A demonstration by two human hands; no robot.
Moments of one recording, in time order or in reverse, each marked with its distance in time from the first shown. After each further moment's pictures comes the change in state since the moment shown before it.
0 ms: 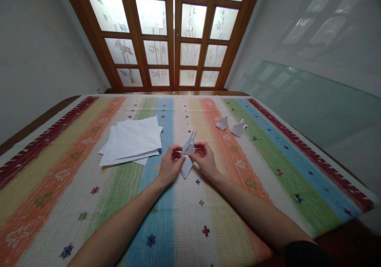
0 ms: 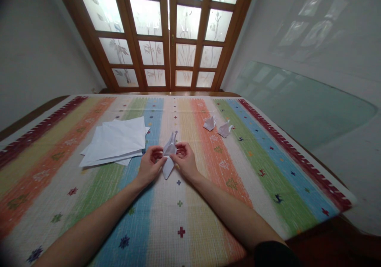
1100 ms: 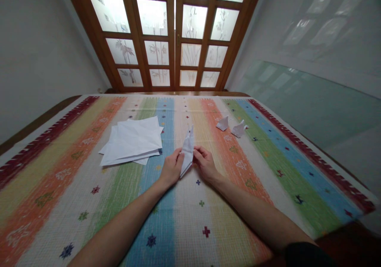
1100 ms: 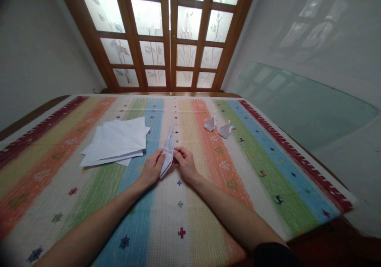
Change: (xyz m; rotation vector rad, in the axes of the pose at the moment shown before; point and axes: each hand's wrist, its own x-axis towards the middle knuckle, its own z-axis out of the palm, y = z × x) left_hand -0.002 0.011 0.000 0.307 -0.141 -0.085; right_hand -0.006 -0.003 0.005 0.164 -0.099 0.194
